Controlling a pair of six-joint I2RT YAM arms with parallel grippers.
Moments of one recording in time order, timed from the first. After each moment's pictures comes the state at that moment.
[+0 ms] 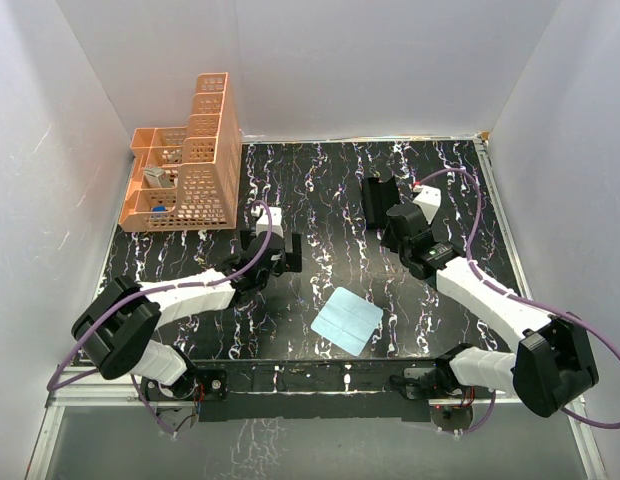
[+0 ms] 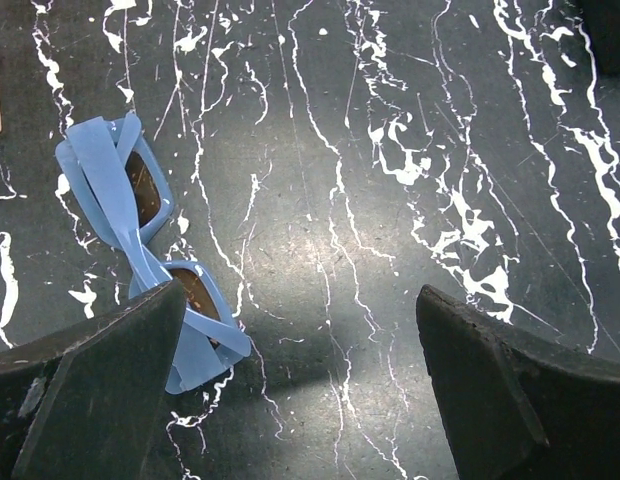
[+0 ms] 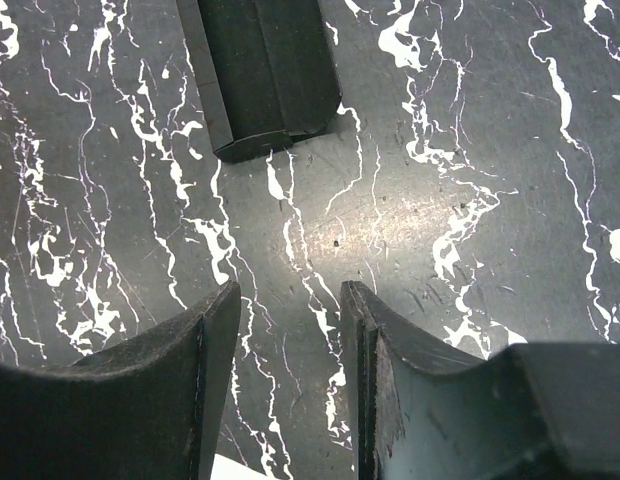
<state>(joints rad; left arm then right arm) -0.79 1.44 0.66 0.19 -0.47 -0.41 0.48 1.19 0.79 -0.29 0.50 0.56</state>
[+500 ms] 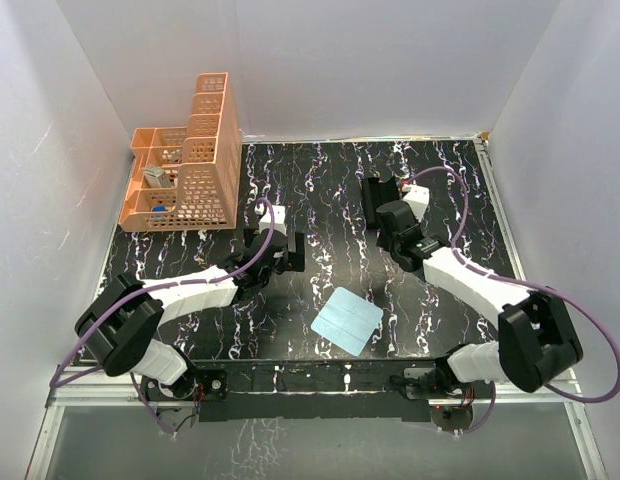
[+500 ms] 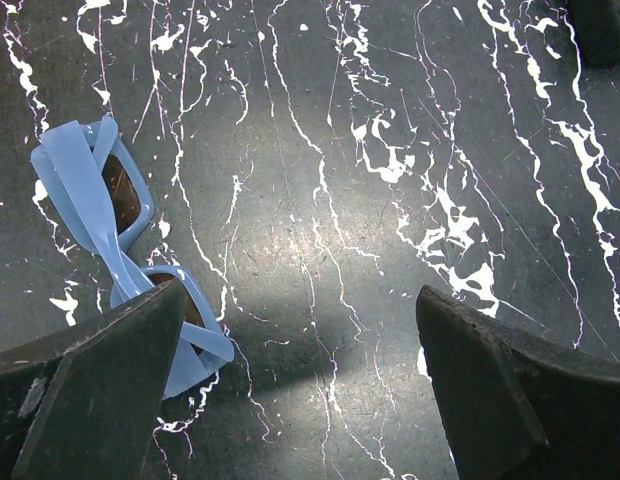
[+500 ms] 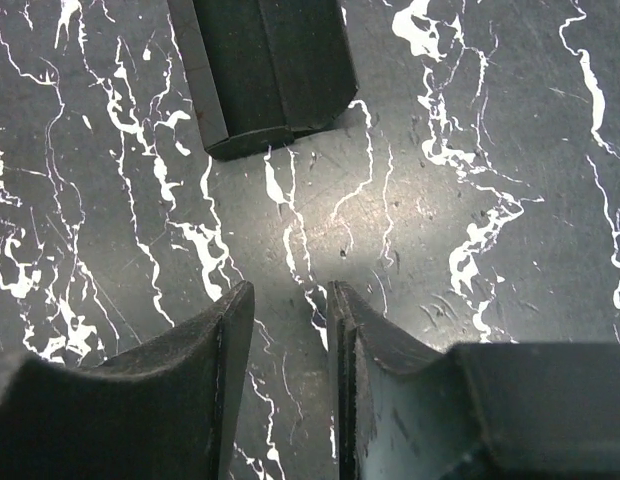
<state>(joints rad) -0.79 1.46 0.70 0.16 -0.43 -0.41 0.48 1.30 0.80 -0.23 0.50 0.55</state>
